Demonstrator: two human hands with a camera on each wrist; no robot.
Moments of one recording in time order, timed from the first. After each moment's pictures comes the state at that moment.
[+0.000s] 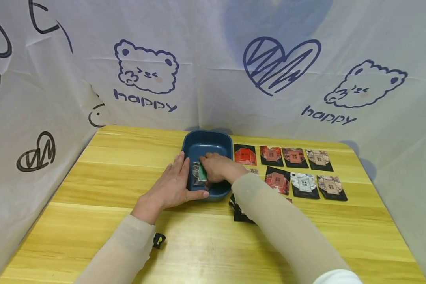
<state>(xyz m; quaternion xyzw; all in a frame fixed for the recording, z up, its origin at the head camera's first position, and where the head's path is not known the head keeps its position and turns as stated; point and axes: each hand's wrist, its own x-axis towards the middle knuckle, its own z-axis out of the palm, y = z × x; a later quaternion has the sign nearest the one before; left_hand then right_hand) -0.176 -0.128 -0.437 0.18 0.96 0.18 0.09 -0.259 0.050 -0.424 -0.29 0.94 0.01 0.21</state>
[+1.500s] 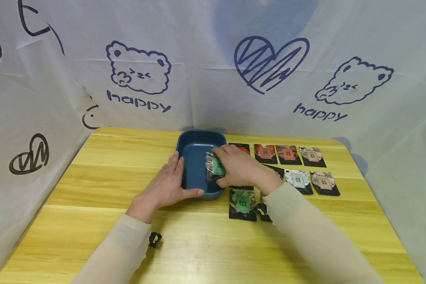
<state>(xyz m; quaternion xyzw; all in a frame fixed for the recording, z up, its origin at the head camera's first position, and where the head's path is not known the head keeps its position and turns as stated) -0.174 -0.126 -0.437 0.16 0.96 0.19 0.09 -0.213 0.126 -0.373 -0.30 0.95 -0.06 0.11</state>
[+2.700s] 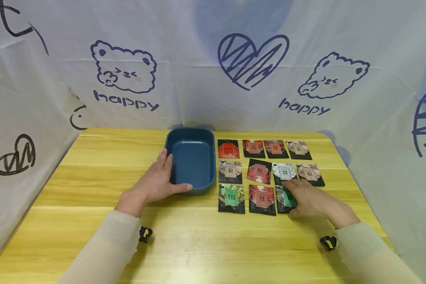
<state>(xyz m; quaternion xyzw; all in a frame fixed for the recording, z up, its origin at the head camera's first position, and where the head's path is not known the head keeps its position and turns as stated) -0.176 -0.124 -0.432 0.15 0.96 0.20 0.10 -0.126 0.337 -0.430 -0.17 0.97 -0.07 0.18</state>
